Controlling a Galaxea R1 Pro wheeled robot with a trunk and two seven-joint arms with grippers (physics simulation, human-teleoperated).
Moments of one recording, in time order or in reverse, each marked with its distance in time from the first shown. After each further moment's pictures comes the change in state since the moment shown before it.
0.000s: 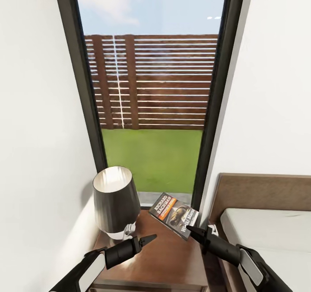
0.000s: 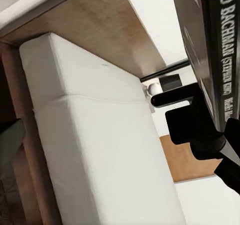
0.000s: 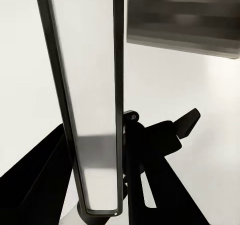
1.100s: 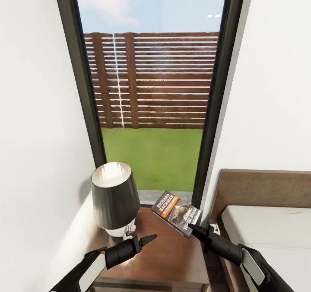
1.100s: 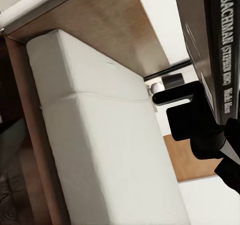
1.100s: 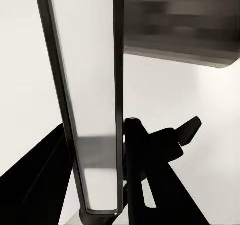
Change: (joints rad) left arm 0.000 -0.002 0.000 0.000 -0.001 0.000 0.001; right arm 0.000 -0.002 -0.028 0.000 -0.002 -0.001 -0.001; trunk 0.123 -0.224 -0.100
